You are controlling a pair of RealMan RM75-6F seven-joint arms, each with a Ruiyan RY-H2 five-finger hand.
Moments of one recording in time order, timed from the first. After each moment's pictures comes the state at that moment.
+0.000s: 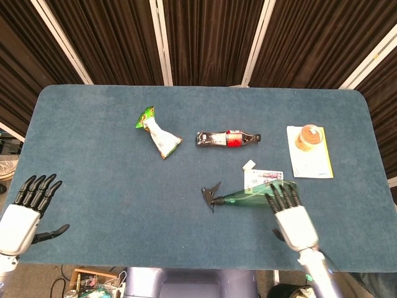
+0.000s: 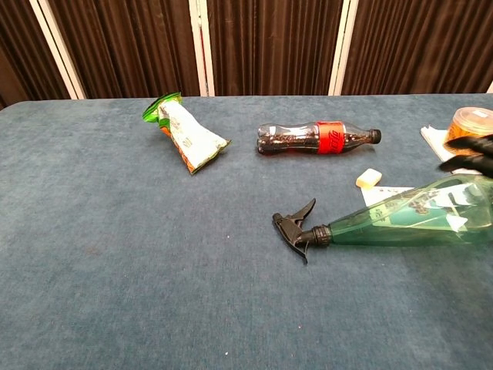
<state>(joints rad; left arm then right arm) -0.13 -1.20 0.06 -1.46 1.77 1.69 0.01 0.16 -1.38 0.10 -1.83 -1.51 1.22 -0.83</state>
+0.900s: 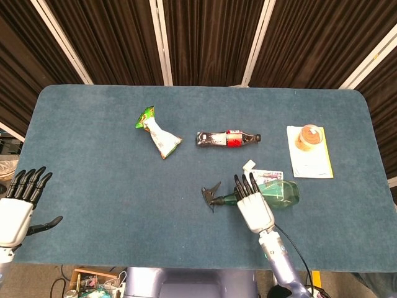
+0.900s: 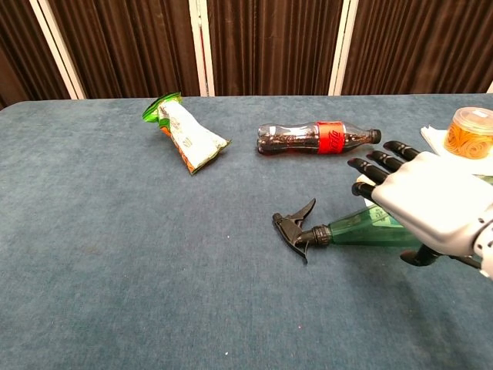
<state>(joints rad) -0.13 -1.21 0.01 -1.44 1.68 1.62 0.02 0.35 -1.69 0.15 -1.59 -1.36 1.15 -1.28</state>
